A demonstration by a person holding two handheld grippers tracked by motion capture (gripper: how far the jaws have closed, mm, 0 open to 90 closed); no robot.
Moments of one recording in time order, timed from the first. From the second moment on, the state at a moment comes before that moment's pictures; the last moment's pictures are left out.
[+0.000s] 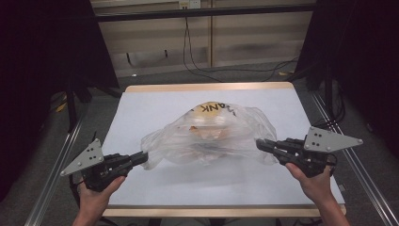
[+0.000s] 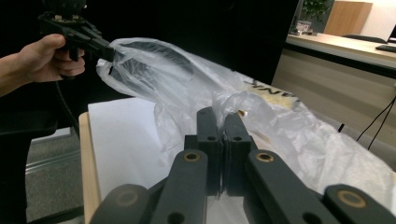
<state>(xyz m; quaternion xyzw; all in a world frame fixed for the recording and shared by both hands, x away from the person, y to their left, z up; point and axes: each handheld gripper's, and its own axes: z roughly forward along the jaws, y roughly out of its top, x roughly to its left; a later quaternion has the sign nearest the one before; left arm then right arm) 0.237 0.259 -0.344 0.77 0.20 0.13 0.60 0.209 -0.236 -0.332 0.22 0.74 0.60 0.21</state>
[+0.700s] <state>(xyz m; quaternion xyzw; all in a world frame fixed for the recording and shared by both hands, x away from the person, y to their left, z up) 0.267 0.263 -0.312 0.74 0.21 0.15 0.62 0.228 -0.256 -0.294 0.23 0.71 0.61 0.25</state>
